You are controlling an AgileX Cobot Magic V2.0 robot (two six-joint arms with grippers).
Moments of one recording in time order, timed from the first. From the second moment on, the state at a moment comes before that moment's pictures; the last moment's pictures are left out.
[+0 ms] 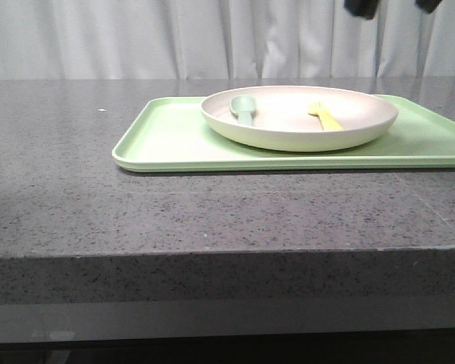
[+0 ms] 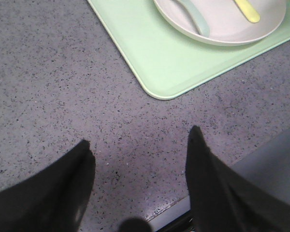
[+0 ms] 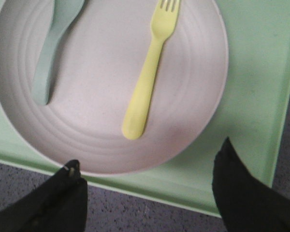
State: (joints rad) left arm -0.21 0.96 -1.05 -0.36 1.00 0.37; right arm 0.38 1.62 -1.65 -0.05 1.19 0.19
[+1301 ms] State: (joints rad) left arm -0.21 0.97 -1.05 -0.36 1.00 0.37; right arm 0.32 2.10 -1.97 0.01 1.24 0.28
